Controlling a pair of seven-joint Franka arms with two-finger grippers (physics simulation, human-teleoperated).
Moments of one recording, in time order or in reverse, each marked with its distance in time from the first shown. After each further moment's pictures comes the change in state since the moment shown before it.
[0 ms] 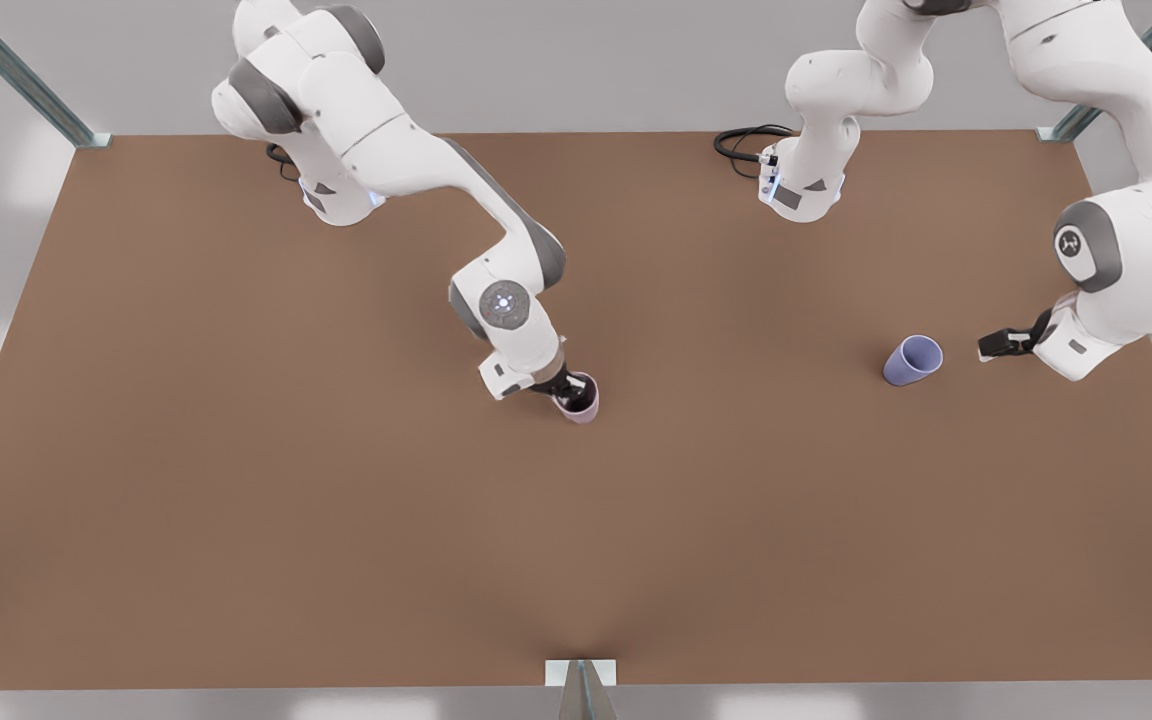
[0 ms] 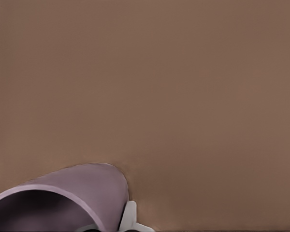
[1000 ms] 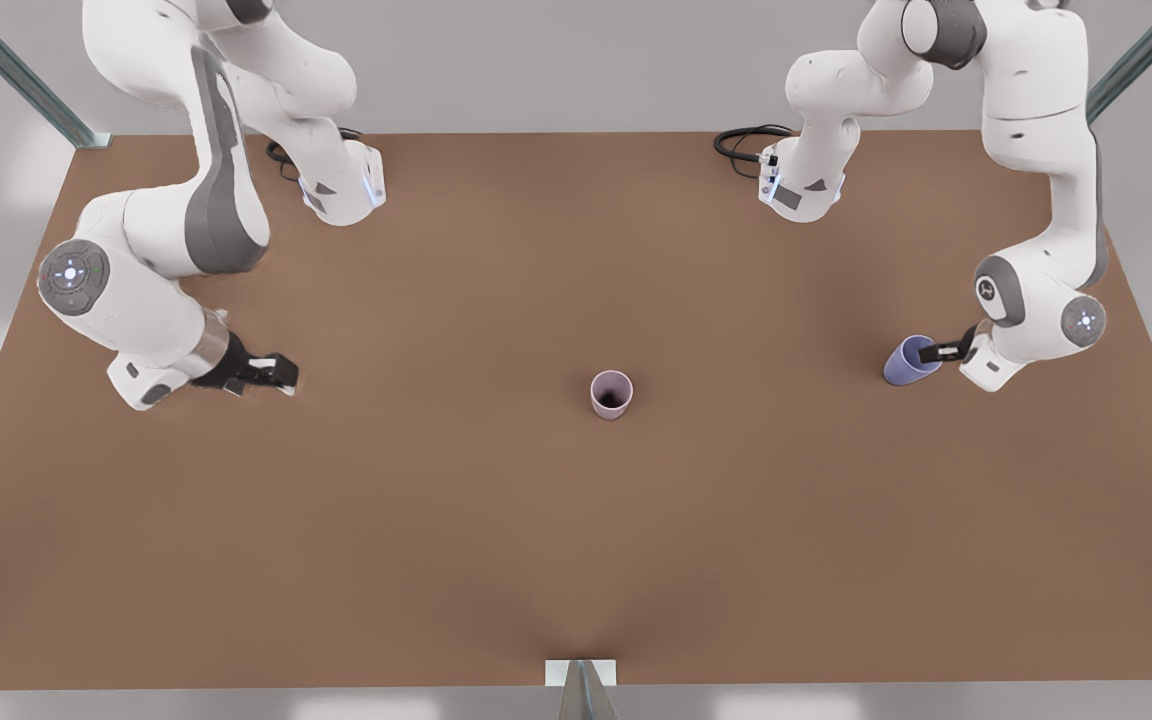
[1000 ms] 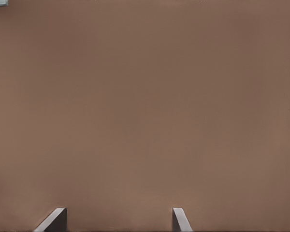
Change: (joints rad) left arm 0.017 0.175 0.050 -0.301 -0.071 0.334 -0.001; right arm -0.607 -0.484 -0.079 -0.050 -0.053 -0.644 -0.956
